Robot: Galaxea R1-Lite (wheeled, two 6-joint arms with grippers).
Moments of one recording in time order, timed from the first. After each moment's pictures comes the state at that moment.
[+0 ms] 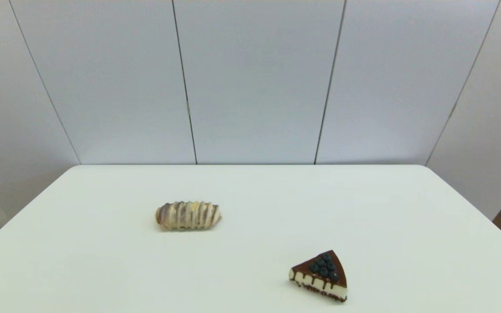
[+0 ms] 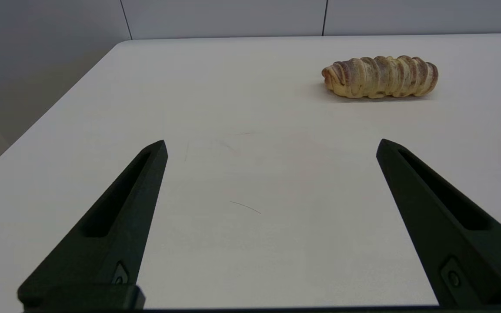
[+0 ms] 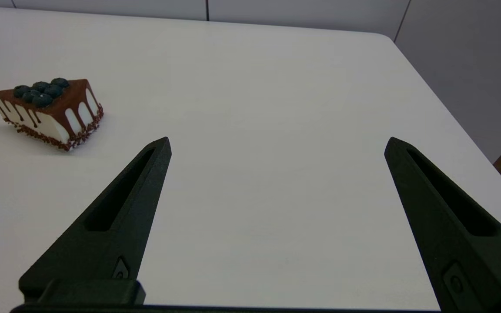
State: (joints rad) left arm 0.00 0.00 0.00 0.00 -0.01 0.04; right arm 0.00 0.00 -0.03 0.08 0.03 -0.06
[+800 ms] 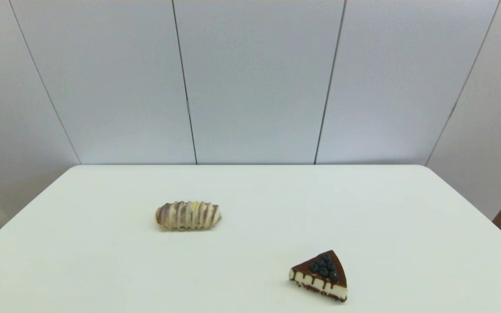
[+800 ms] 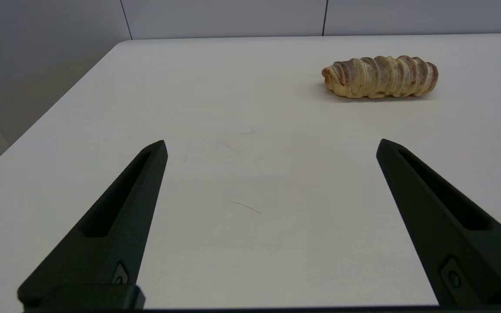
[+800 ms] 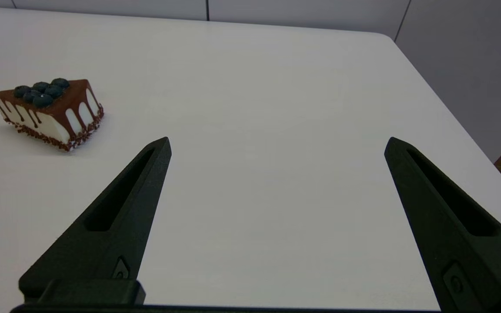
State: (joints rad) left arm 0.00 0.00 0.00 0.00 -0.01 0.04; right arm 0.00 0.00 -0.03 0.08 0.03 -0.06
